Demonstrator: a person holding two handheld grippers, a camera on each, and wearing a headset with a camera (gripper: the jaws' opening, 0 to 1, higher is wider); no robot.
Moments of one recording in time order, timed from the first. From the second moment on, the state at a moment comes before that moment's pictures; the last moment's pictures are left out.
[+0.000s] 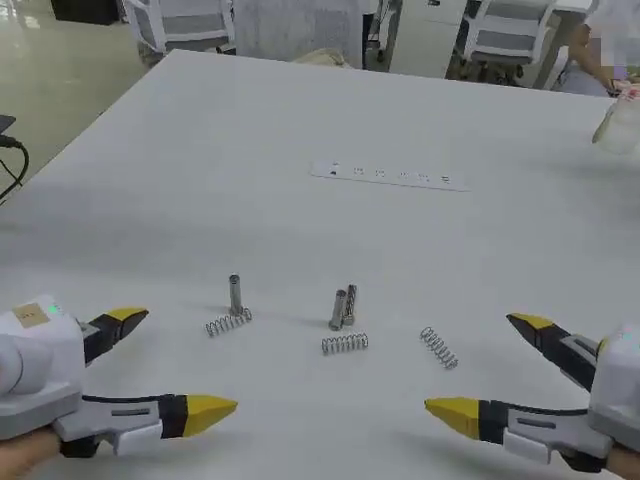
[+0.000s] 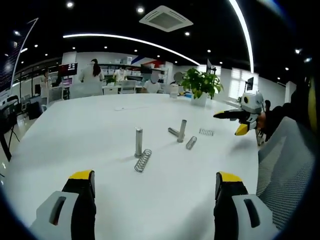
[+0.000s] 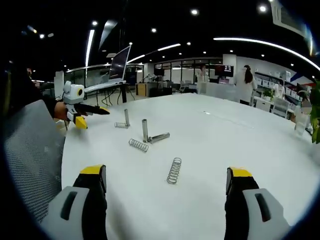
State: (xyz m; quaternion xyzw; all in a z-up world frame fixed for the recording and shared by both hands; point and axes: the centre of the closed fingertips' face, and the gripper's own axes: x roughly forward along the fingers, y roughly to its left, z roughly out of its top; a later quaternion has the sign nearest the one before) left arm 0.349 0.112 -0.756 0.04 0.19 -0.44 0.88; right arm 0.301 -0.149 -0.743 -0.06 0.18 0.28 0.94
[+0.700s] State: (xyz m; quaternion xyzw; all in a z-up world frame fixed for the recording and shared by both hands) left arm 0.349 0.113 -0.755 0.04 0.19 -0.44 0.88; right arm 0.300 -0.149 -0.742 -0.06 0.18 0.28 0.94
